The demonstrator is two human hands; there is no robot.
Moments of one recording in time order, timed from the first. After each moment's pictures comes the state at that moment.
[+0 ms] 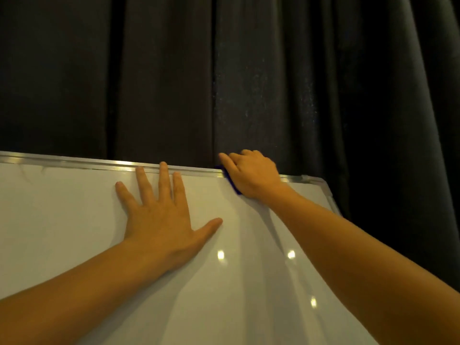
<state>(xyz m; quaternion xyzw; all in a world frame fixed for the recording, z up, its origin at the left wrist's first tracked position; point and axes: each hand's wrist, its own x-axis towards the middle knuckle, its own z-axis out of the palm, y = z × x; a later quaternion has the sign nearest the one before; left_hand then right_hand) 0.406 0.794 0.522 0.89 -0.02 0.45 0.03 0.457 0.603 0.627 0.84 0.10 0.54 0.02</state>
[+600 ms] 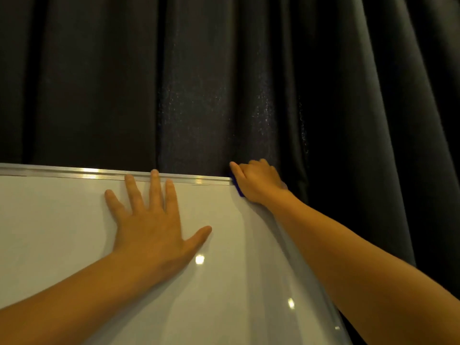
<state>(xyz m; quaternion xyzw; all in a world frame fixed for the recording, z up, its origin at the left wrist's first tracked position) 0.424 0.712 0.529 0.89 -0.04 0.45 0.01 0.471 0.488 0.632 0.86 0.03 0.51 0.00</state>
